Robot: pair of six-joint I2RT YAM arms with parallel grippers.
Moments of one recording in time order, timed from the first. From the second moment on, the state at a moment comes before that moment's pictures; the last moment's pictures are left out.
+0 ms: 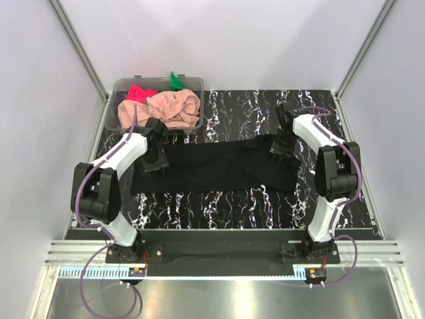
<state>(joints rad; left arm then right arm) -0.23 1.63 1.18 -0.97 -0.17 -0.63 0.19 1.89 1.46 -0.98 0.02 0.62</state>
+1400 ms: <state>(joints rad) -0.13 1.85 1.20 -0.96 -0.16 -0.61 0.19 2.11 1.57 -1.03 0.06 0.59</state>
